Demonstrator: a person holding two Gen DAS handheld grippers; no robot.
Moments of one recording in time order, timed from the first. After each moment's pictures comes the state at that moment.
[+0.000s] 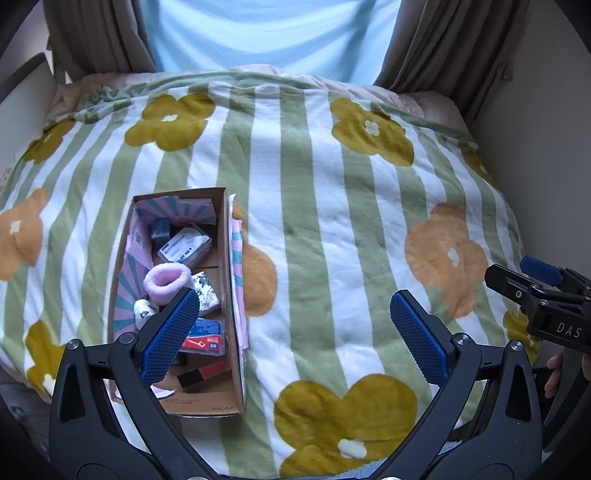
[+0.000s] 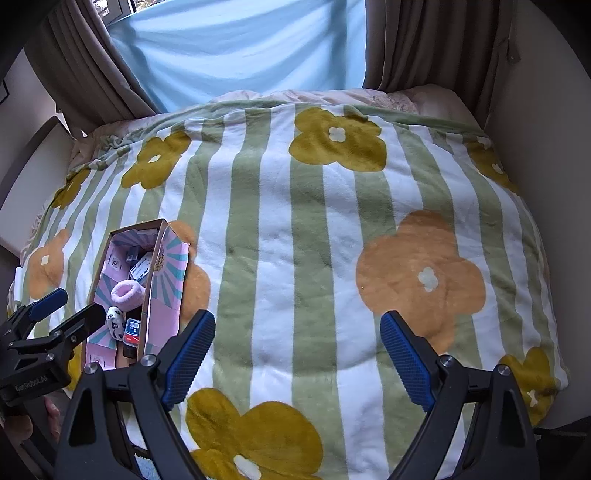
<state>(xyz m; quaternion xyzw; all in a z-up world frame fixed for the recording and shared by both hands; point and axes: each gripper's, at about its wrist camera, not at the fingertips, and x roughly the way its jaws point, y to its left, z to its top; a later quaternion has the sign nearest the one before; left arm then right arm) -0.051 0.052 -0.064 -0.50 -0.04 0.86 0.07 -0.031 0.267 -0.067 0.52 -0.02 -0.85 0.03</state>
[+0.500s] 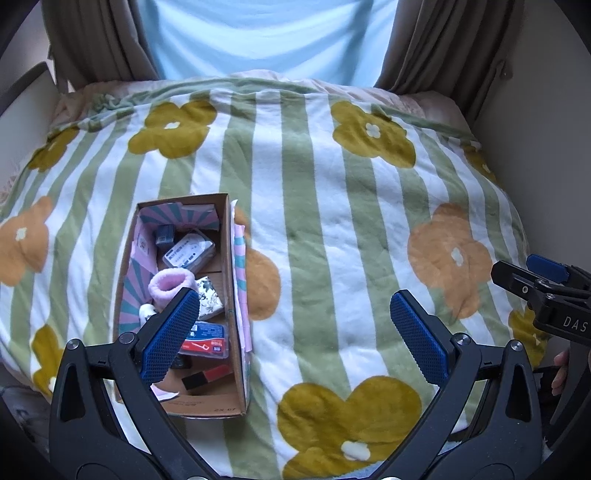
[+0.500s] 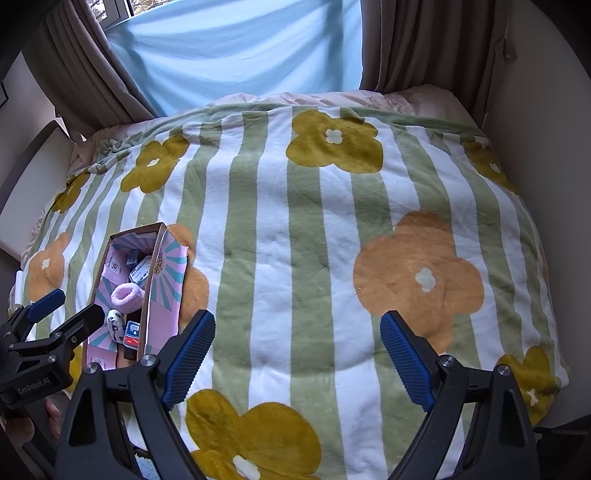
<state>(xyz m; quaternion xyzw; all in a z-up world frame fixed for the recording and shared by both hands) -0.050 0.055 -0.058 -0.49 -0.03 0.87 0.07 -0.030 0.270 -0.067 0.52 -0.03 -0.85 0.03</state>
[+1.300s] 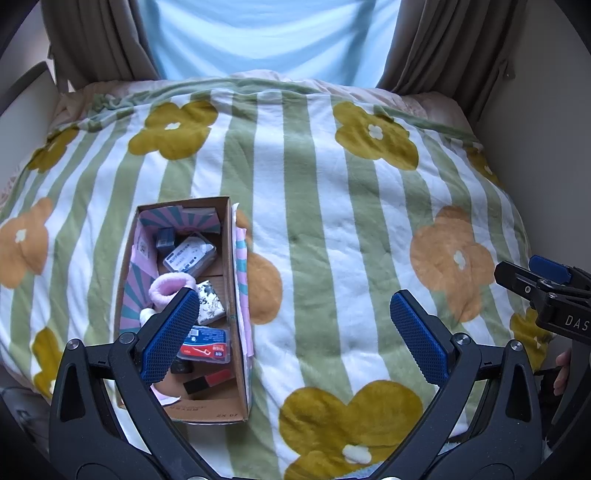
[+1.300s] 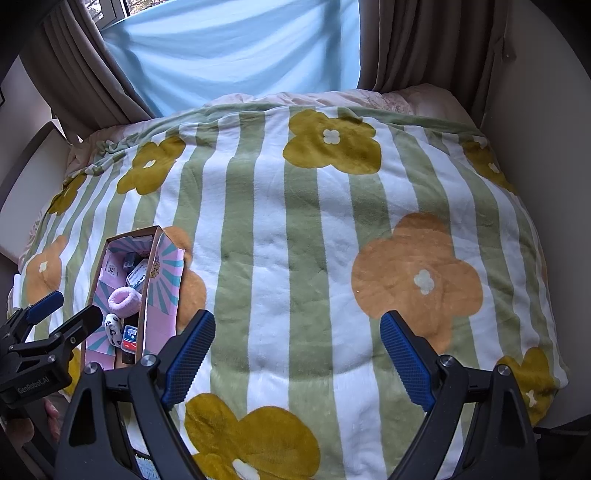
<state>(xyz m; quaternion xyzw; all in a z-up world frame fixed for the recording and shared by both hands) -0.055 0.052 -0.059 -0.49 -0.03 0.87 0.07 -0.035 0.270 -0.064 0.52 -0.03 -0.85 0.02</state>
